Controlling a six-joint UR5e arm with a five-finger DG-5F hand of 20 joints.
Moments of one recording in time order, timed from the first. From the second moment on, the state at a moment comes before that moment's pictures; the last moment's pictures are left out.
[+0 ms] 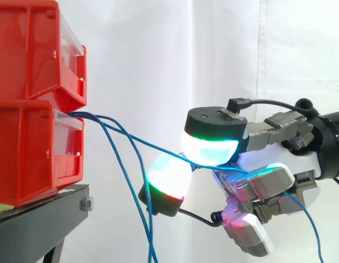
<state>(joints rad) 0.06 -2.33 -1.04 -3.13 -1.56 -0.08</state>
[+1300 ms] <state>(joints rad) 0.05 -2.33 -1.05 -3.12 -1.60 -0.06</state>
